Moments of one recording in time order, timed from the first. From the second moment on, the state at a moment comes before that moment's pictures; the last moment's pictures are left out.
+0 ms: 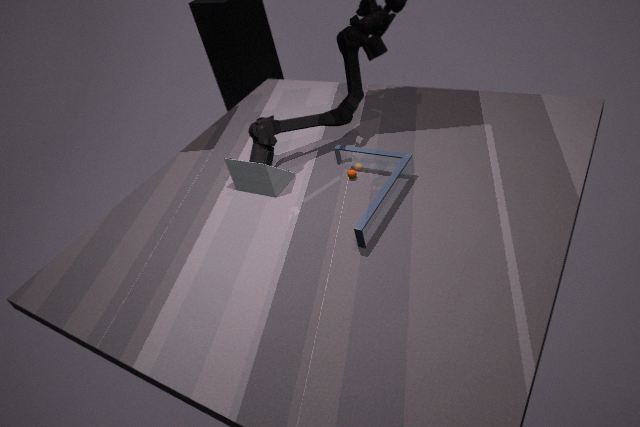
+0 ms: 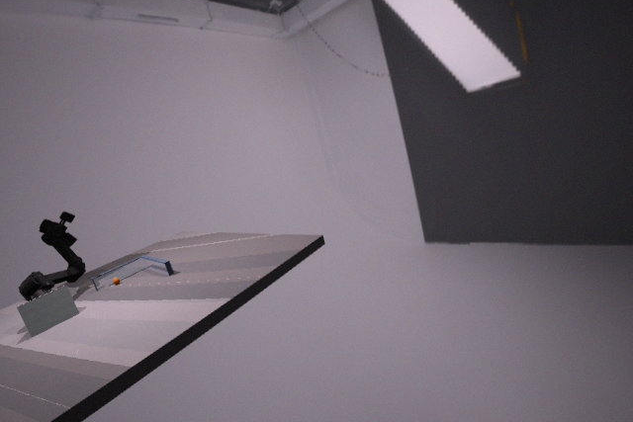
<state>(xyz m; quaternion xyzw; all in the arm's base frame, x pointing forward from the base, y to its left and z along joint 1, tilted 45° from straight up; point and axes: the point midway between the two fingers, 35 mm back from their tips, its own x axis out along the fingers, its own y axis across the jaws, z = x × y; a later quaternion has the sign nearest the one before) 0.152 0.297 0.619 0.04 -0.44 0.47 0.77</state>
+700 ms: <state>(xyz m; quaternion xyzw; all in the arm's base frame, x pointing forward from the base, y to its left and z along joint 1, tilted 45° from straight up) 0.006 0.067 0.707 0.08 -0.72 0.08 0.69</state>
